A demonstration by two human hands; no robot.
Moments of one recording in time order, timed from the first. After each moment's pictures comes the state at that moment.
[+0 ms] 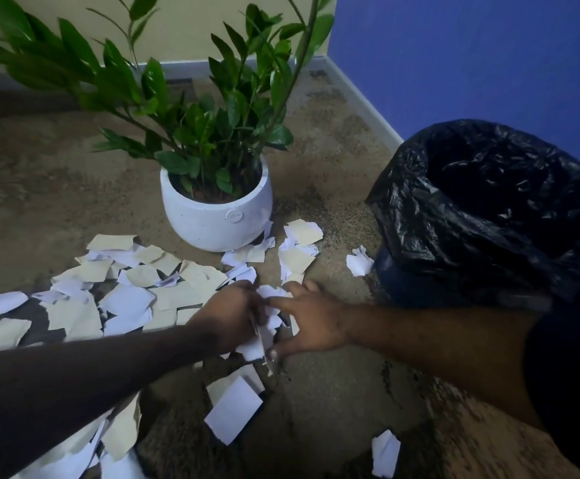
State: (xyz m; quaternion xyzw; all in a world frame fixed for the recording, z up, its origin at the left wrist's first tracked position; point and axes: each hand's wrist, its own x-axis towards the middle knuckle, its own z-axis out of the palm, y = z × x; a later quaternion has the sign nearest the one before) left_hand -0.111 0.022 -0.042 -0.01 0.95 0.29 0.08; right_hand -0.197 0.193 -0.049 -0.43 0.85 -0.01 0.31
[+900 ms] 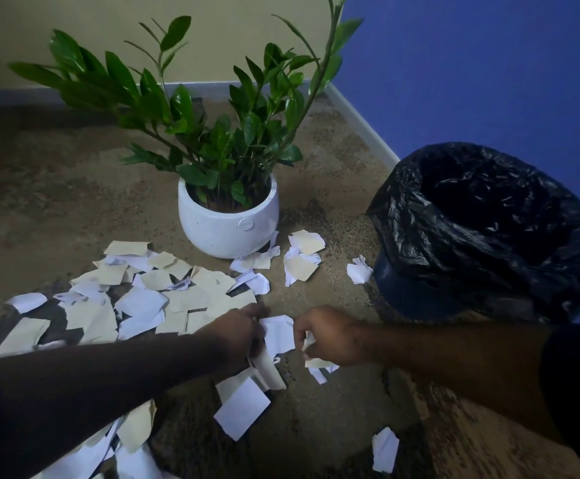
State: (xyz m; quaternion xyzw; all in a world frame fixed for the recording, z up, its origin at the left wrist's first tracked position) left_hand -0.087 0.018 -0.060 0.07 0.96 0.21 0.19; right_hand -0.177 0.212 -0.036 -0.38 0.86 -0.12 0.32
